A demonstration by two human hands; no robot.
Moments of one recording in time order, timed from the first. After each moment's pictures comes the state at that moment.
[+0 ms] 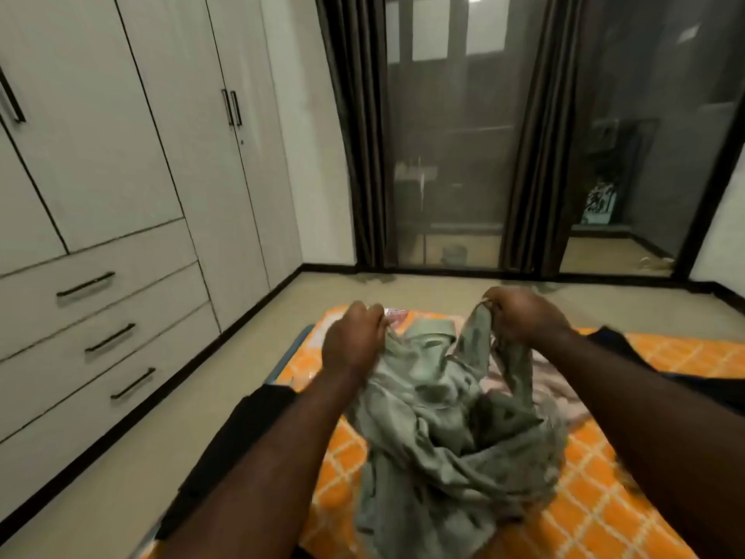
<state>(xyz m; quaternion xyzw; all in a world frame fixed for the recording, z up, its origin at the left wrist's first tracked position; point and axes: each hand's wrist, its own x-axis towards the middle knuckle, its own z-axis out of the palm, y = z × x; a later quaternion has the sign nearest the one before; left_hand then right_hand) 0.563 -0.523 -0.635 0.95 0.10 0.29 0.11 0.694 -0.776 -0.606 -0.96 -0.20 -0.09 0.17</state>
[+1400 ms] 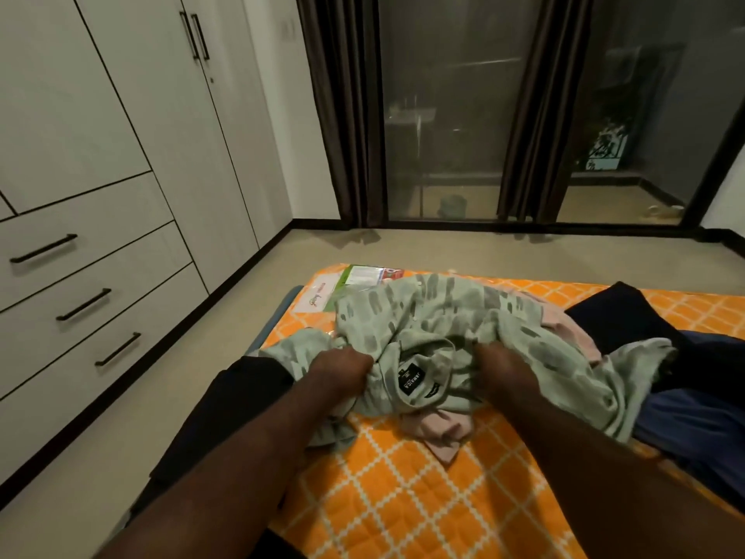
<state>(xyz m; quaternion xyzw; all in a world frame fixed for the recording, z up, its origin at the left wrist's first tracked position) 0.607 -0.475 -0.764 0.99 0.03 -0.08 -0.07 0.698 -0.751 -0.784 -0.98 -0.18 -0.01 0.11</state>
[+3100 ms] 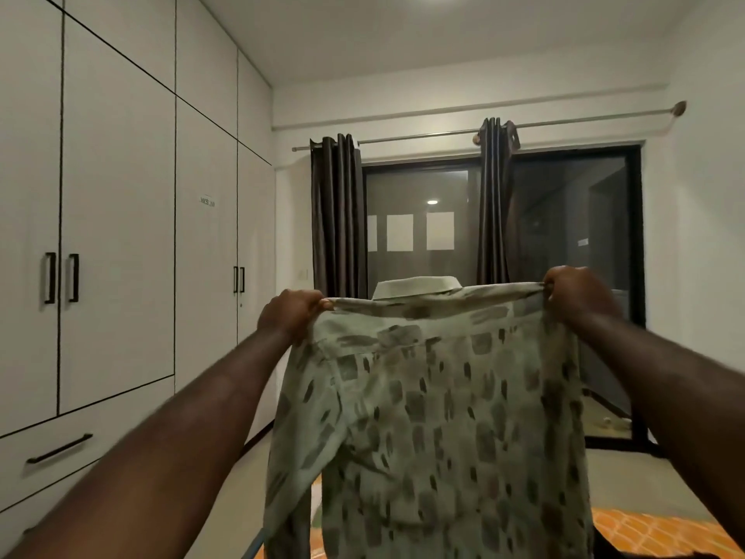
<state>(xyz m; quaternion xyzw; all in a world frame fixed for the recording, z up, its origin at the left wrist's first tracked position) 0.515 -0.455 -0.282 0.90 0.04 0.44 0.07 0.644 -0.919 -0.258 -0.88 -0.09 -0.39 0.25</state>
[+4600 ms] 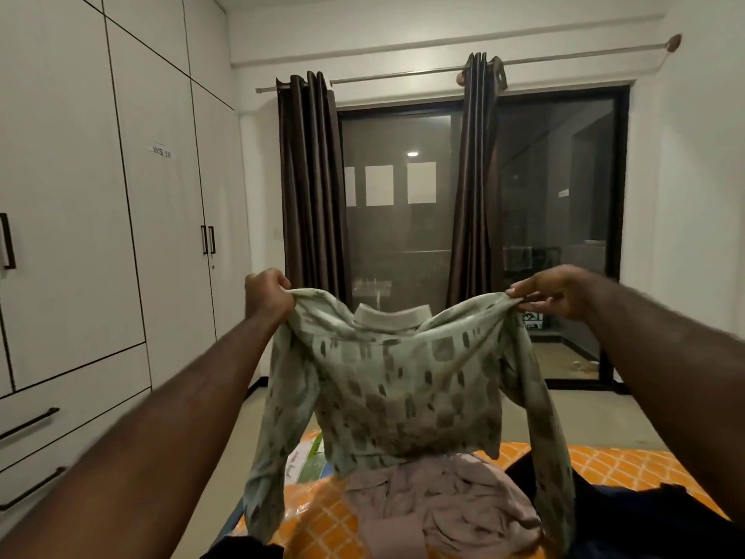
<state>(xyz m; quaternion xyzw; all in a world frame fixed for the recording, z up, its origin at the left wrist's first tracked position) 0.572 -0.451 -0.328 0.84 0.17 0.44 0.28 0.656 -0.893 -0.295 -0.75 0.00 0.04 0.66</state>
